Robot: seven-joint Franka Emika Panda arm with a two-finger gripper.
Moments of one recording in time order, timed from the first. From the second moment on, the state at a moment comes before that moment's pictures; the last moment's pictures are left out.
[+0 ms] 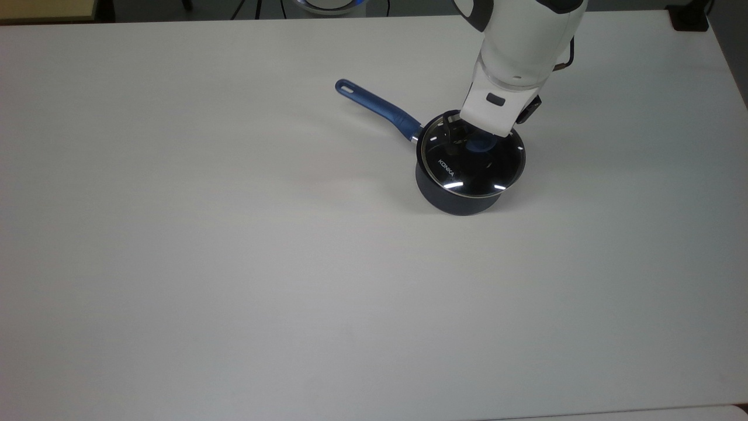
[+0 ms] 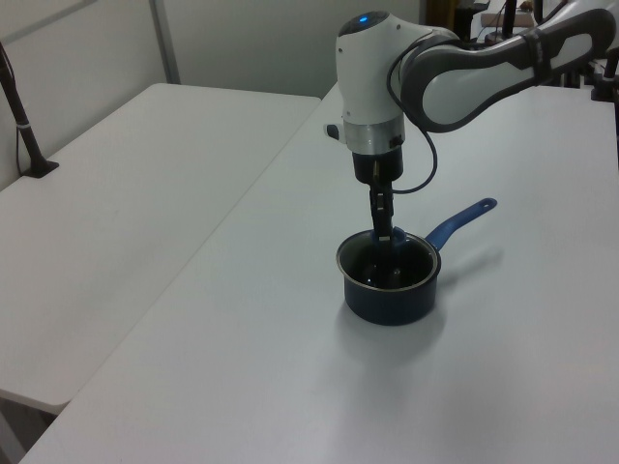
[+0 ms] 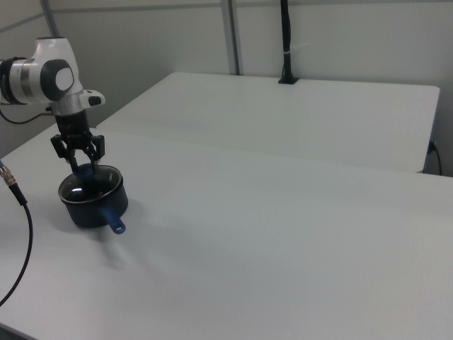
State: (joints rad) arm 0.46 0.44 -0.04 -1.44 0.04 1.79 0.08
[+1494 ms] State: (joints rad) arm 0.28 0.27 -0.04 -1.44 0.02 1.69 0.19
